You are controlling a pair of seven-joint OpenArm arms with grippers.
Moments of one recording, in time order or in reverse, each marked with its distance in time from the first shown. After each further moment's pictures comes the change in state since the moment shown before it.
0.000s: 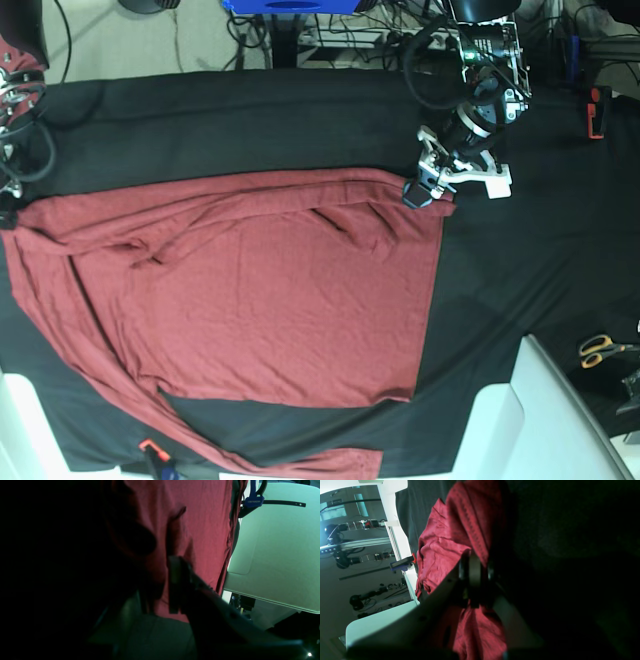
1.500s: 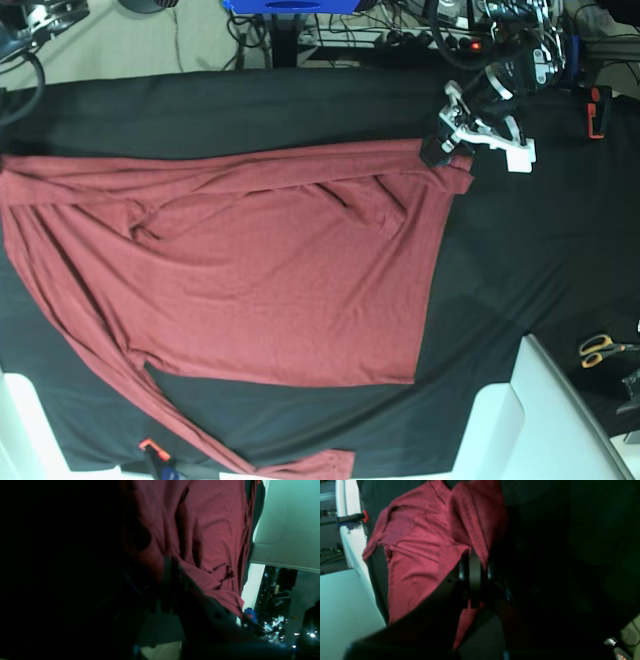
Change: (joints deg) left arm 13.5 -3.0 0.3 21.2 1.6 1.6 7.6; right arm -14.6 -7.3 -0.5 35.8 -1.0 -4.7 -23.2
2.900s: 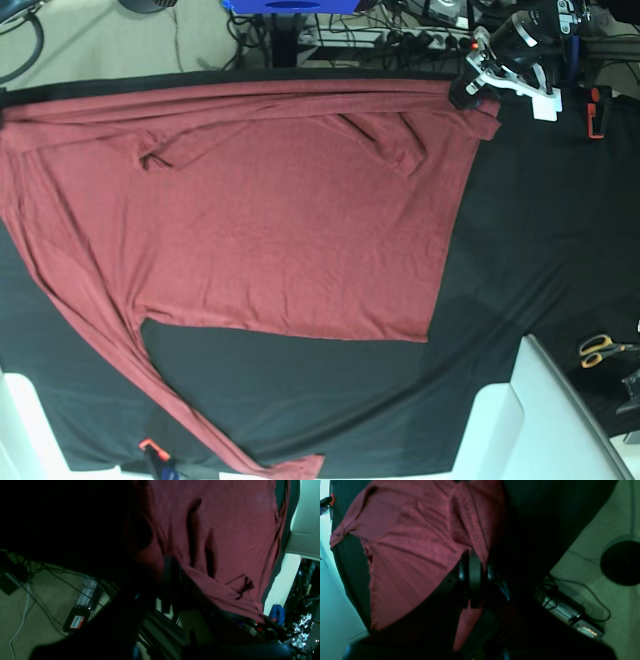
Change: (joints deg) left arm 11.6 -2.9 -3.5 5.2 -0.2 -0.1 0.4; right arm -8.2 -1.8 0.3 7.1 0.2 -1.2 -5.9
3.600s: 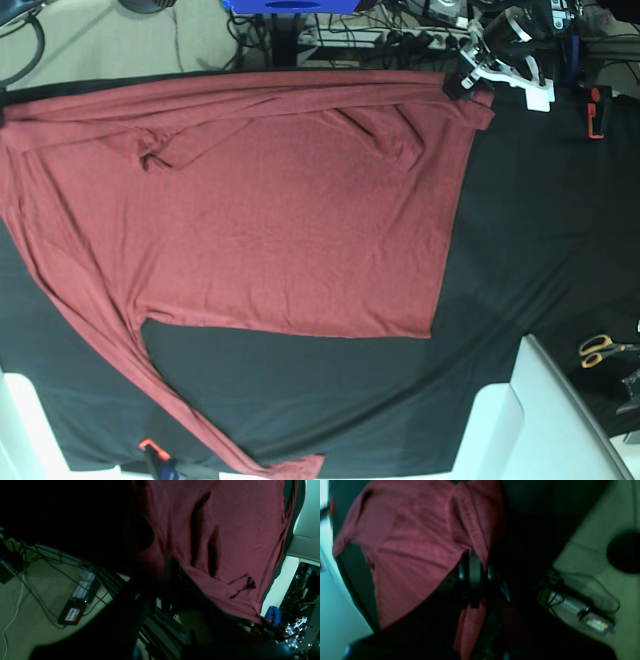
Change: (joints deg) left arm -0.2 0.8 0.0 -3.4 0.0 0.0 -0.2; right arm 0.5 -0.2 0.2 0.0 0.3 -6.6 0.2
